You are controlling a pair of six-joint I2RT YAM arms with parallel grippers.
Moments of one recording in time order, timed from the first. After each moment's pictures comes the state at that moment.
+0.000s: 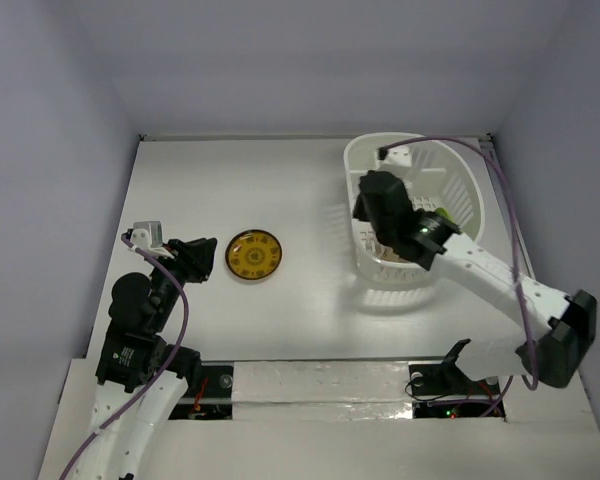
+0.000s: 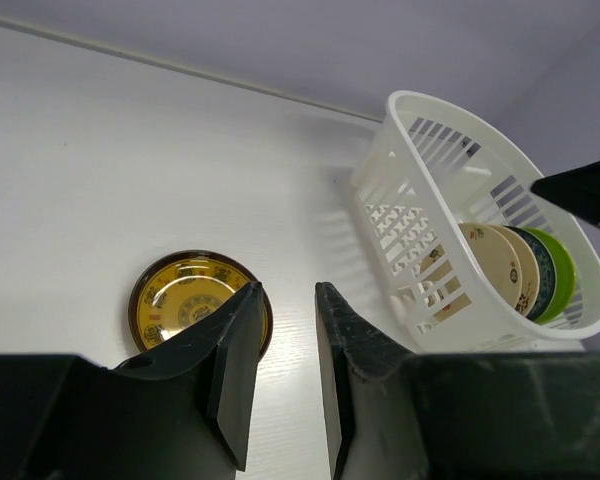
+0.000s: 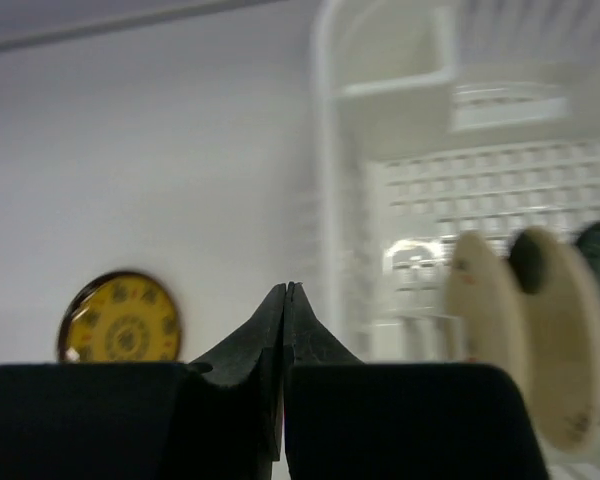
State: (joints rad) left arm -0.27 0.31 0.63 -0.36 0.03 -0.47; right arm 0.83 1.38 1.26 -0.37 0.64 0.55
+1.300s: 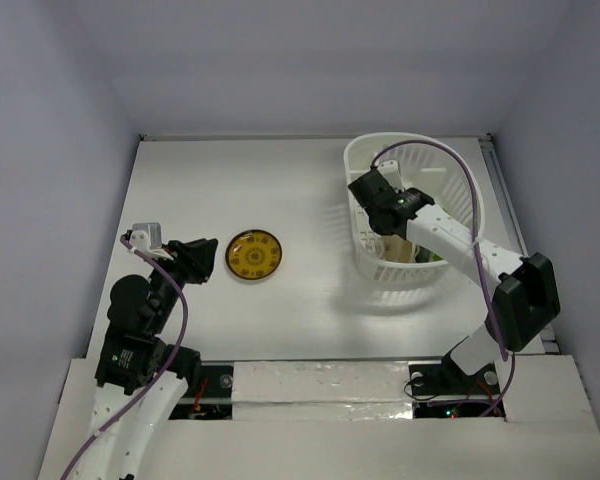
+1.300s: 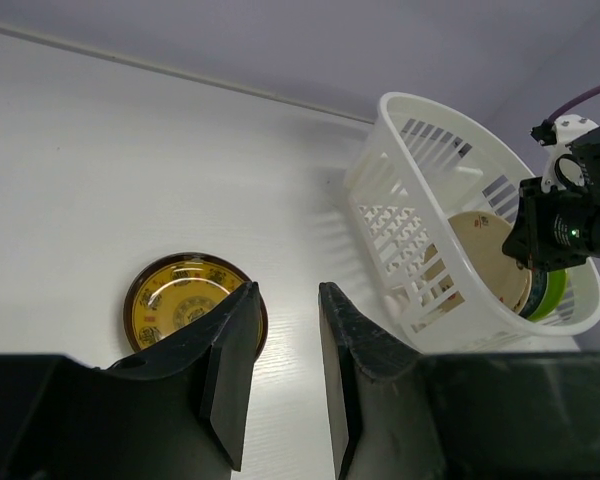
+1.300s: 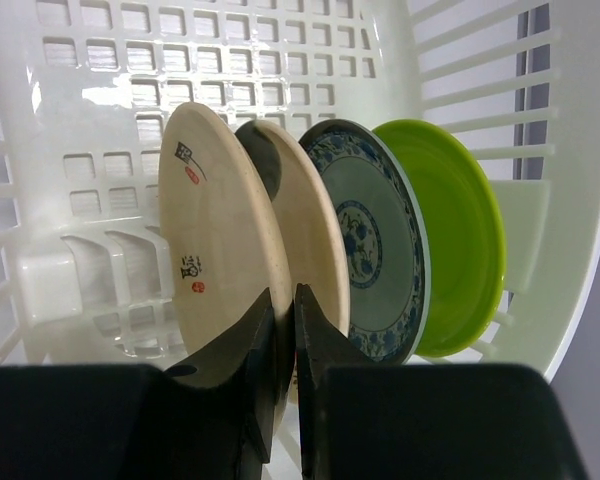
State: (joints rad) left arm -0.27 0.30 0.63 -0.36 0.05 -0.47; right arm 0.63 1.57 1.33 -0.85 0.78 0.32
